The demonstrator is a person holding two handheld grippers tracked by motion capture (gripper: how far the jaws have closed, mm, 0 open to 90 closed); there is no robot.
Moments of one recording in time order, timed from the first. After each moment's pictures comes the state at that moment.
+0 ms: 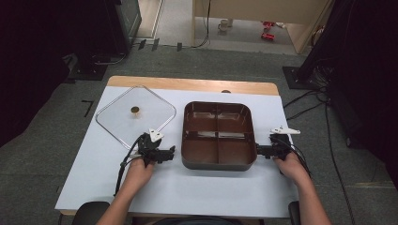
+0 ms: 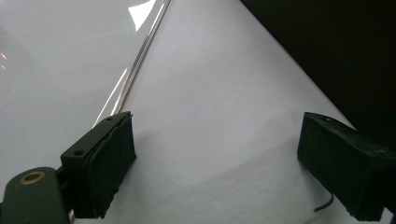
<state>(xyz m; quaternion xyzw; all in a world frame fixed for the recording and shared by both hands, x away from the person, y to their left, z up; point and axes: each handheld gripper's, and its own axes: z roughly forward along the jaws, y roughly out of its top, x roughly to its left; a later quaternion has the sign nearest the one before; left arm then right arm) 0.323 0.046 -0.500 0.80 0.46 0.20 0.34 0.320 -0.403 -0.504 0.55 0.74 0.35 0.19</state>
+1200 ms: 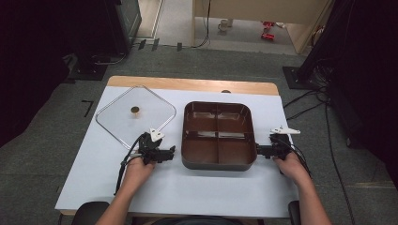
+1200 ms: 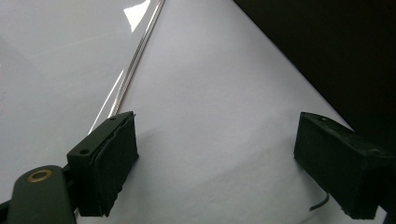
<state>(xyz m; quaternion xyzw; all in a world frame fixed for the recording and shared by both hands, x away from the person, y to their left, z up) 0.325 0.045 -0.498 0.80 0.45 0.20 0.34 0.320 -0.403 -0.504 0.55 0.74 0.35 0.19</state>
